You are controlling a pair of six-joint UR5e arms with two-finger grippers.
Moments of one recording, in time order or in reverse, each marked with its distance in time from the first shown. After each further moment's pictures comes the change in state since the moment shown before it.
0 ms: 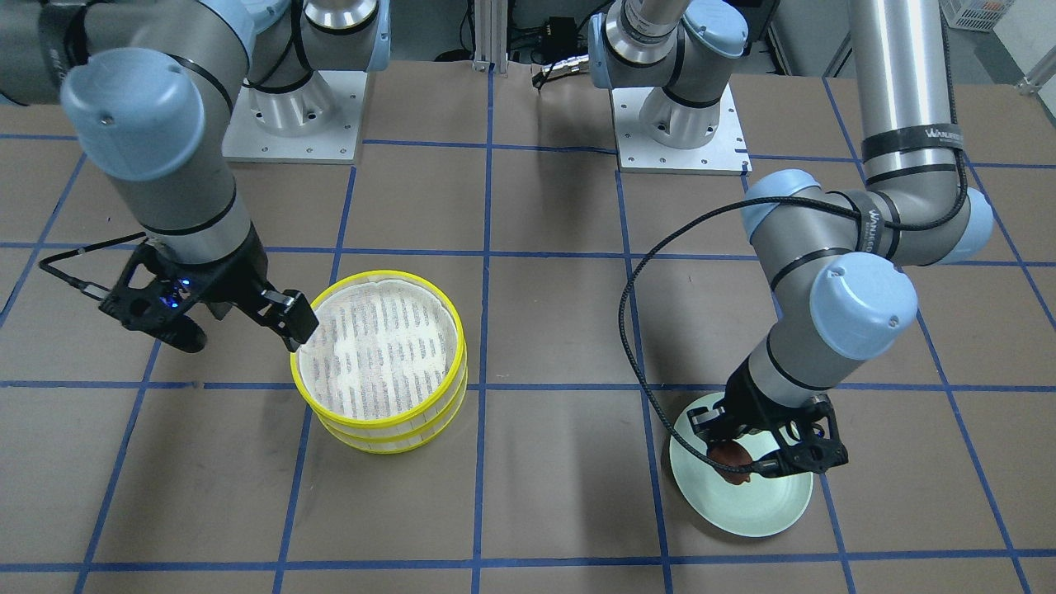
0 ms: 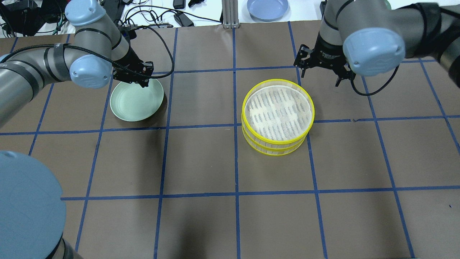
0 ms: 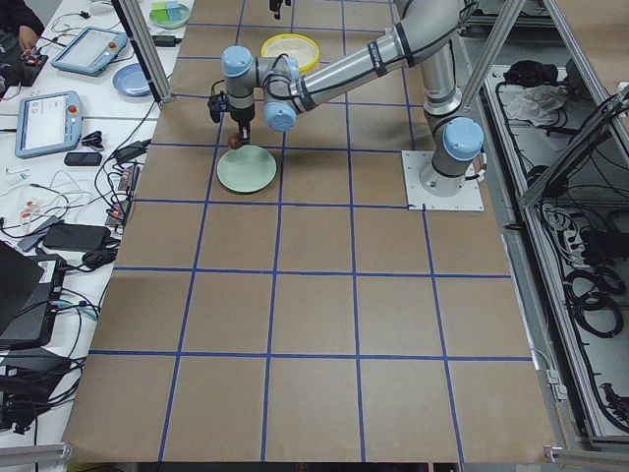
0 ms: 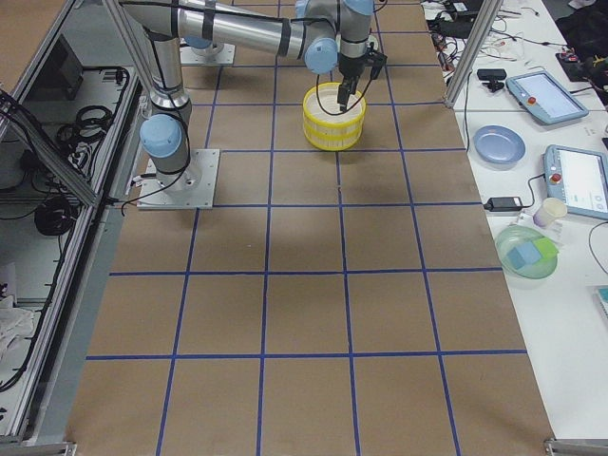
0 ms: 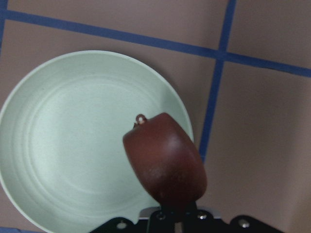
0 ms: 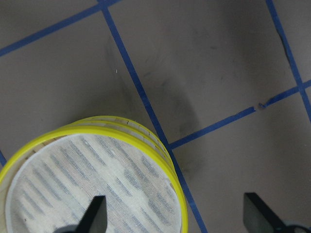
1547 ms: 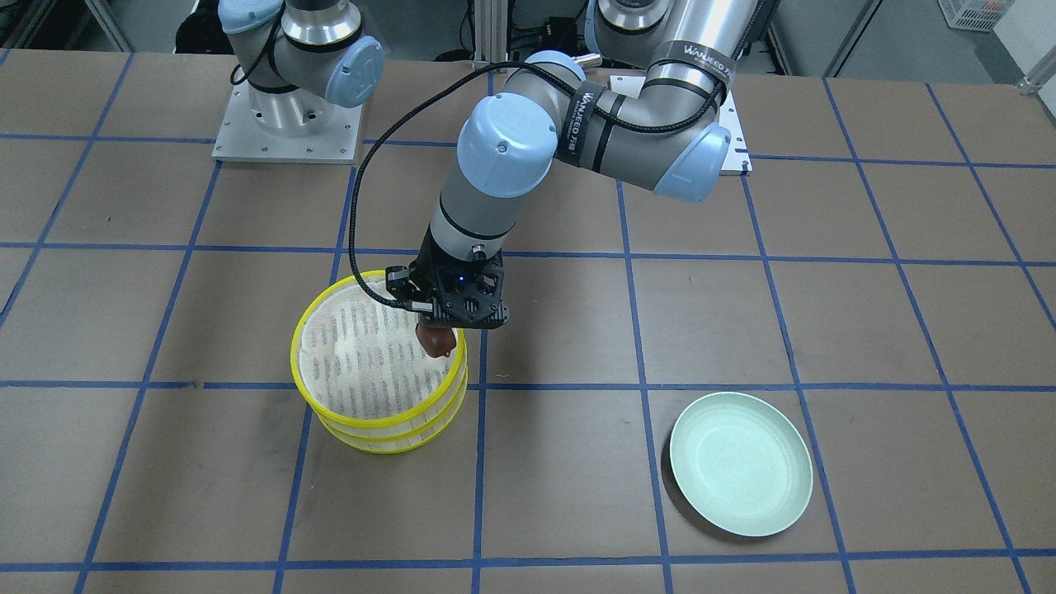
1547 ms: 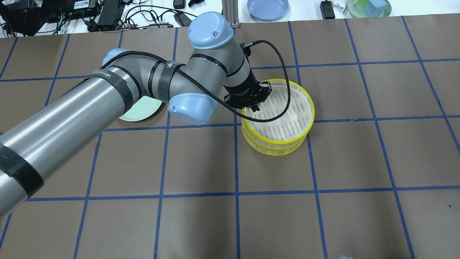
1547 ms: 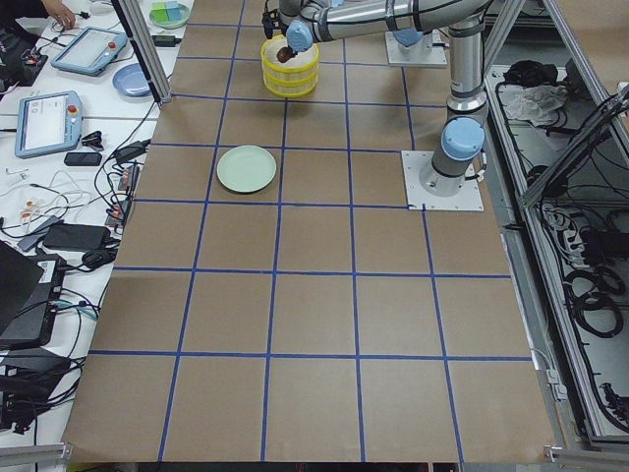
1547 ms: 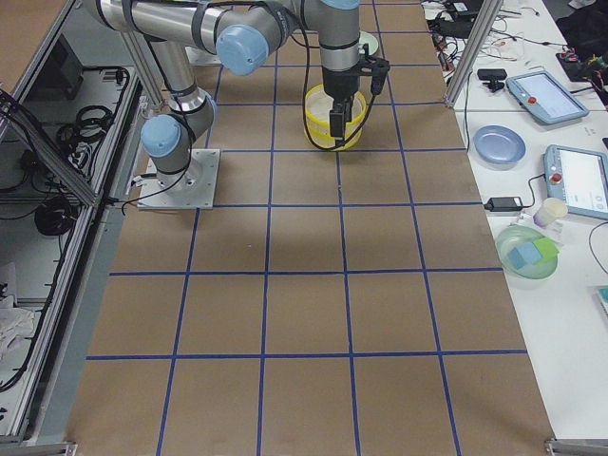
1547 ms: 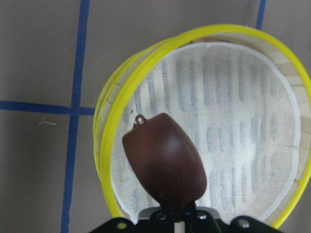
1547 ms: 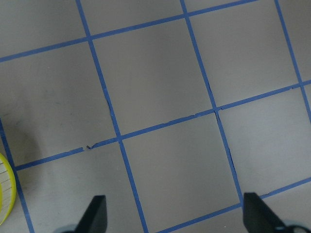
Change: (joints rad) left arm -0.487 0.051 -0.018 0.017 -0.212 -0.438; right arm -0.535 -0.224 -0.068 0.158 0.013 -0.676
